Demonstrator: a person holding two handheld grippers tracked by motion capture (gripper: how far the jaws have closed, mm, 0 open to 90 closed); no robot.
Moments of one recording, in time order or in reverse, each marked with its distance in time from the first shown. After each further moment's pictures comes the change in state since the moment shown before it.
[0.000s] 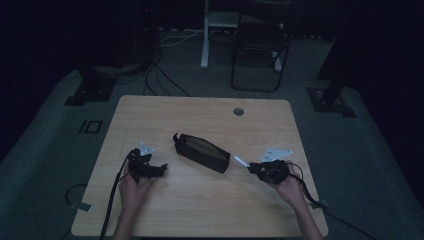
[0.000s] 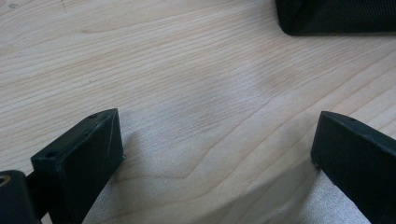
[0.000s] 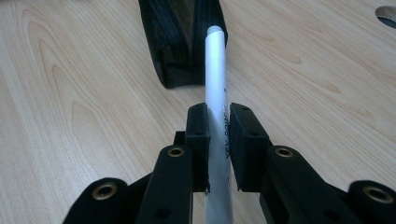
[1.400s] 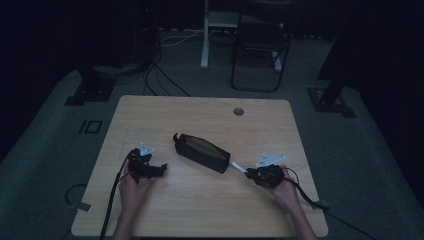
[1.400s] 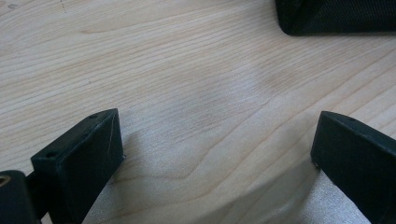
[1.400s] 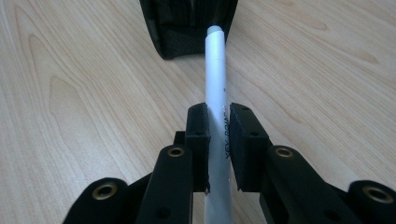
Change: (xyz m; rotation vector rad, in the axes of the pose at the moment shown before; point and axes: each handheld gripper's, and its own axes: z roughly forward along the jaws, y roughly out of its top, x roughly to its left) left arm 0.000 0.000 0.000 0.001 -0.001 0.002; right arm 0.001 -0.022 0.028 0.039 0.018 0.002
